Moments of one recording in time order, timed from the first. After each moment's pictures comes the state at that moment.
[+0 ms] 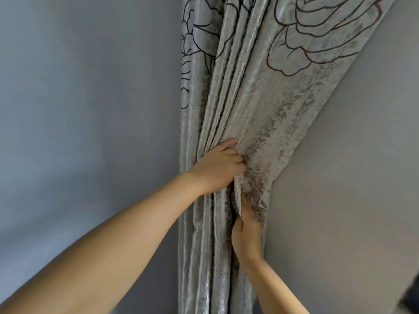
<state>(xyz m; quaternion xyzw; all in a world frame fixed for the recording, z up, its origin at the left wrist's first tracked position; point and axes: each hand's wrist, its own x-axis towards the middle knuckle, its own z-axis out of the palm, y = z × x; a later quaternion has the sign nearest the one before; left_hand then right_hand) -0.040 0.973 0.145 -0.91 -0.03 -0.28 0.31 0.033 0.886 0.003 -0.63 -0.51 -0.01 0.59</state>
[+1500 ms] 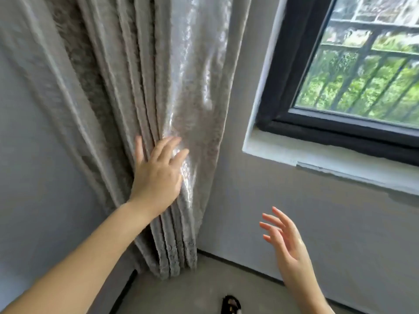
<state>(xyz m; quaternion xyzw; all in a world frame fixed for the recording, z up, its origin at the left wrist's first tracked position) -0.096 0.814 -0.033 -0.96 -0.08 -0.28 0.06 -0.068 0.544 -0.115 -0.74 -0.16 0.06 0.64</state>
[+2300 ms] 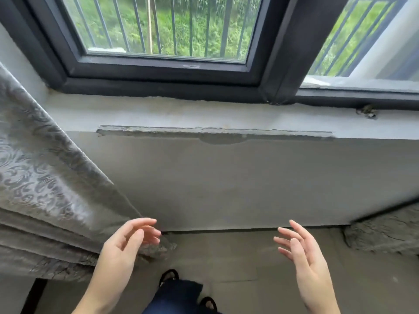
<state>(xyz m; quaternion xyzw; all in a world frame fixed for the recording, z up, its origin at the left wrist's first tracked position) -0.070 0.456 -0.131 -0.72 -0.14 -0.05 -0.67 -0.061 0.149 -0.146 -0.76 0.12 -0.02 0.64</state>
